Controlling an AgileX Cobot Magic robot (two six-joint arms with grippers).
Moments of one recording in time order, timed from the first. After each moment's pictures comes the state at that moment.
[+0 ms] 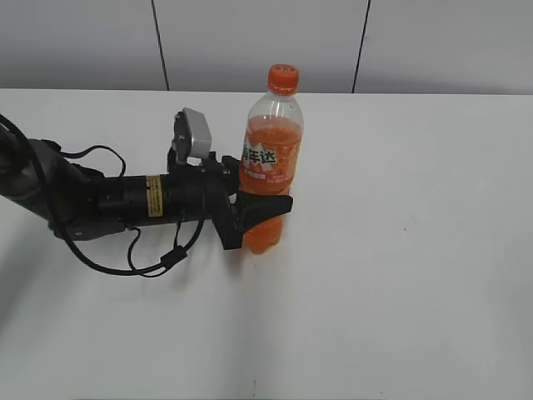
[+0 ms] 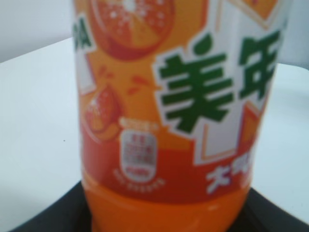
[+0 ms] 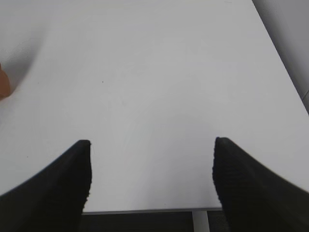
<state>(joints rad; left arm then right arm) -0.34 2.30 -1.07 1.11 -1.18 -0.48 0.04 -0.01 -0.51 0.02 1.10 -0.01</state>
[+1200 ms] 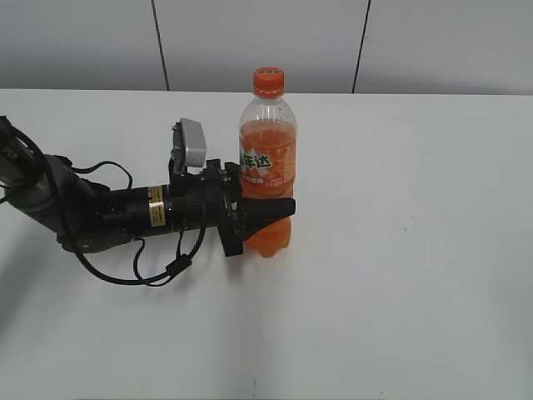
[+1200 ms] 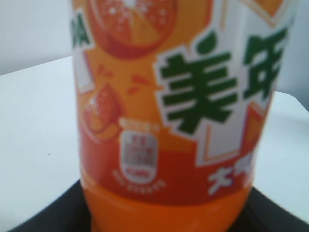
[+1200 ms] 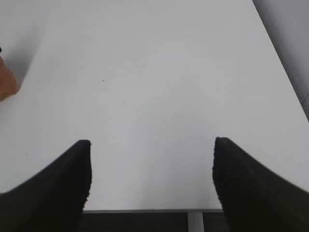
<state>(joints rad) -0.34 2.38 -1.09 1.10 -1.29 -0.46 0.04 -0.01 -0.51 0.02 1.10 -0.03</state>
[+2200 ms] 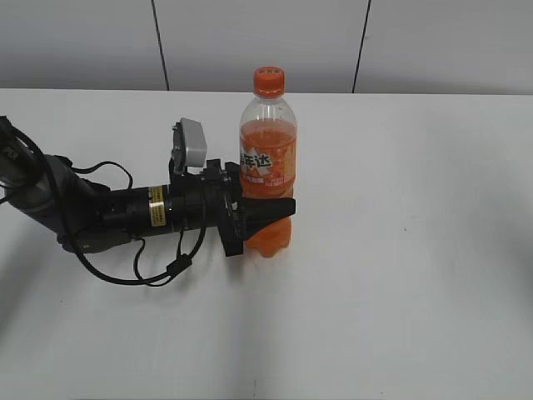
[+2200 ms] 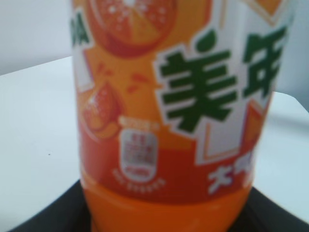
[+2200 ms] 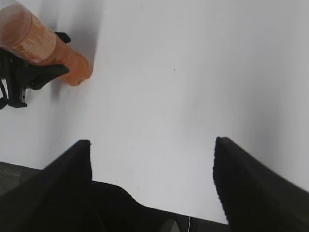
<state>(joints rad) -0.34 2.38 -1.09 1.10 -1.29 -0.46 0.04 1.08 -1.18 0.30 1.21 -0.16</state>
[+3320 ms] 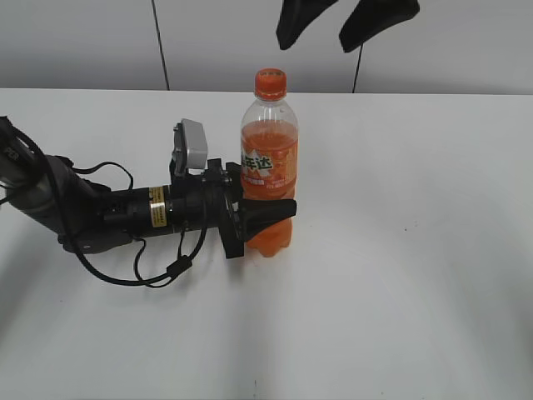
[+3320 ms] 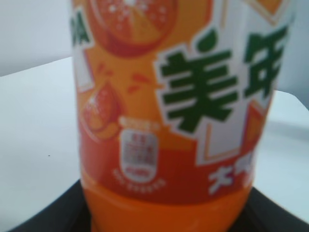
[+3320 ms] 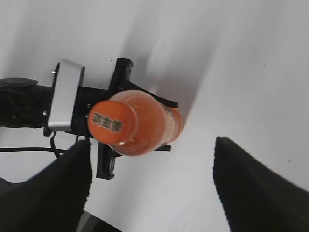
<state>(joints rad) -0.34 2.38 -1.09 1.10 -1.29 -0.45 0.51 1.84 -1.86 0.22 1.22 0.08</state>
